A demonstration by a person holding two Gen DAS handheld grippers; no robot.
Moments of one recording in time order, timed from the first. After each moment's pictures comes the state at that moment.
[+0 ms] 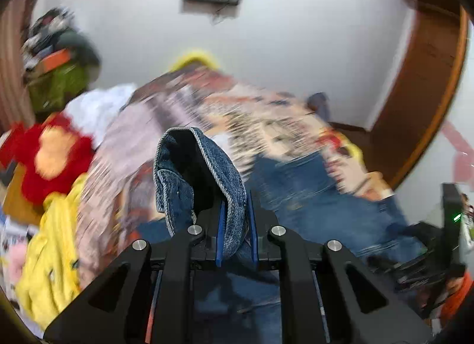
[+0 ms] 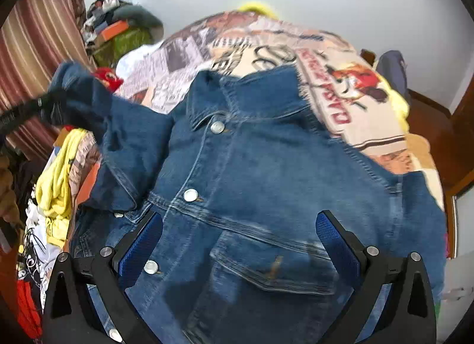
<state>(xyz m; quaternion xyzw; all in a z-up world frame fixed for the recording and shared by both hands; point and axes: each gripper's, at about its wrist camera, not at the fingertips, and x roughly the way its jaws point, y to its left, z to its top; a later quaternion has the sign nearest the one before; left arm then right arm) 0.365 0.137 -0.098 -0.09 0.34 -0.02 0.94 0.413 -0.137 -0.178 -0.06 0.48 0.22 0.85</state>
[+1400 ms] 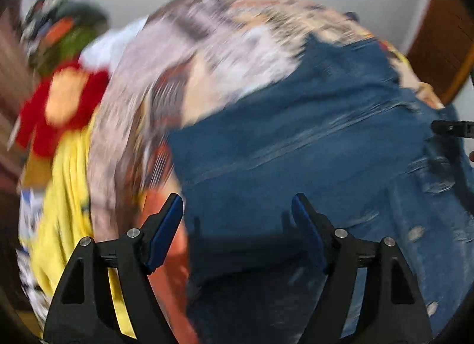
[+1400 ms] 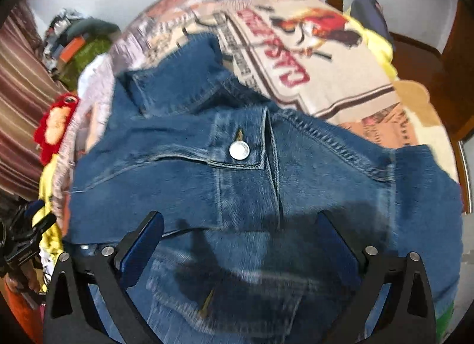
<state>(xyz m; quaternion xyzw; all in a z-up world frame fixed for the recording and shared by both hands) 0.343 0.177 -0.234 -0.03 0.52 0.06 0.85 0.497 -0.185 -0.240 0.03 0.57 0.16 0.81</state>
